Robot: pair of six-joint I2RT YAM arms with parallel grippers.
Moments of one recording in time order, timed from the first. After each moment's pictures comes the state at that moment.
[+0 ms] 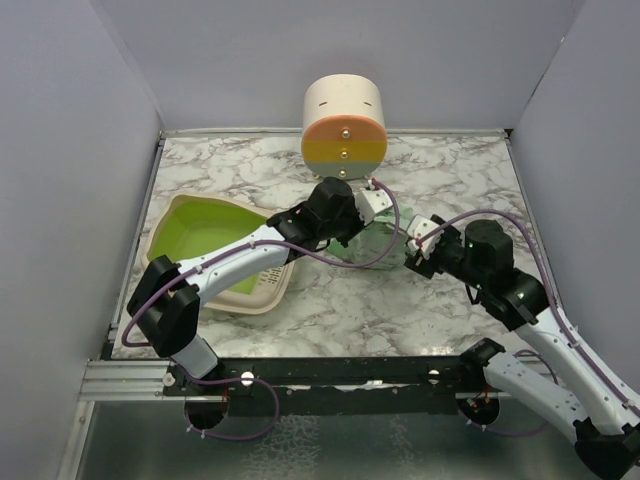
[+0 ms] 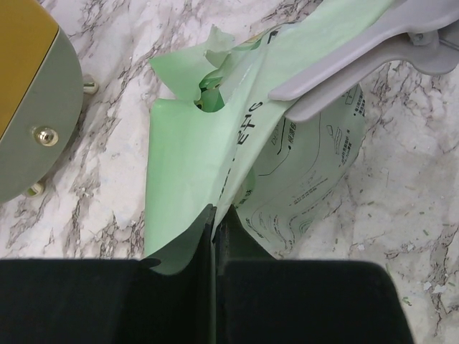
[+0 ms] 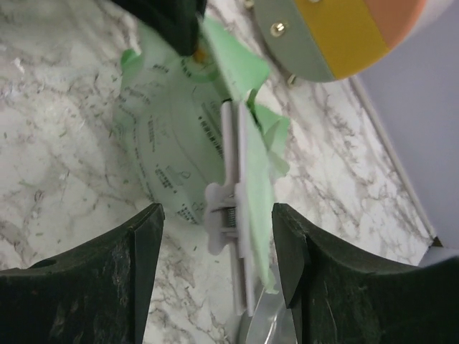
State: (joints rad) left arm -0.84 1.58 1.23 -0.17 0.10 0.28; right arm 0.54 0.73 0.80 -0.45 -0.13 -0.63
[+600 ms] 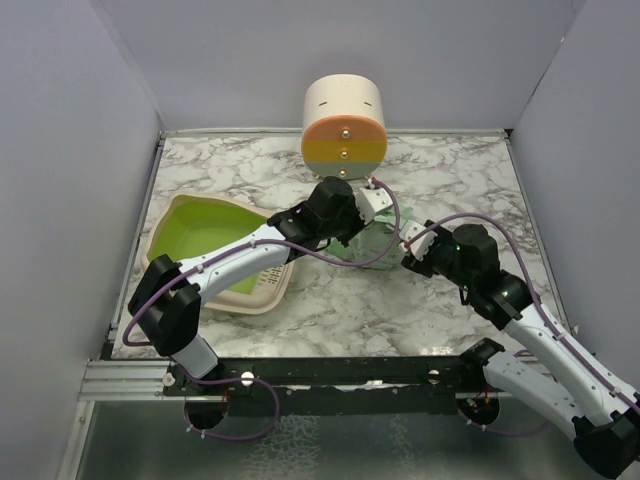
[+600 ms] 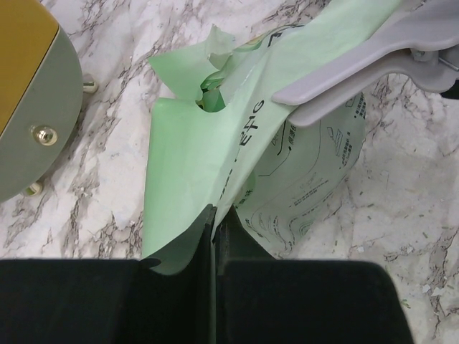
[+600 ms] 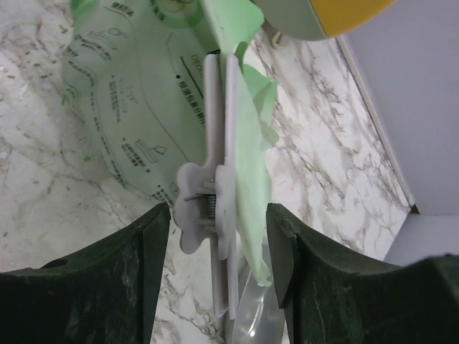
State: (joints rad) left arm -0.84 1.59 1.23 -0.17 0.10 0.27; right arm 0.54 0.76 0.67 -0.37 -0.03 -0.70
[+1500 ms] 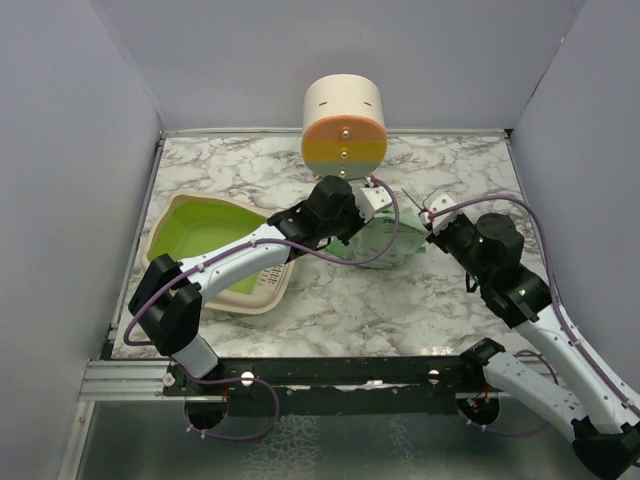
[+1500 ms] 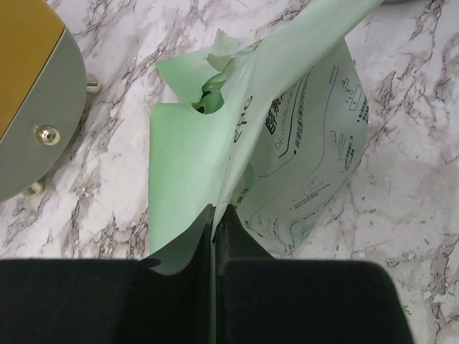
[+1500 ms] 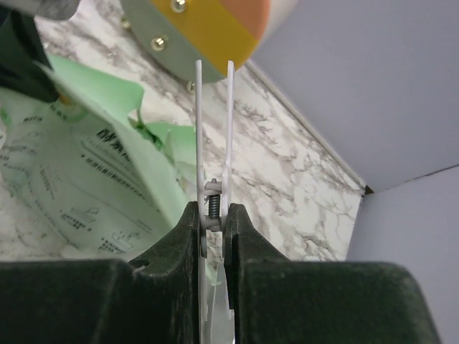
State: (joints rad) left arm -0.84 1.59 1.23 -0.16 0.10 0.25; right arm 0.53 0.75 0.79 -0.29 0.11 -0.57
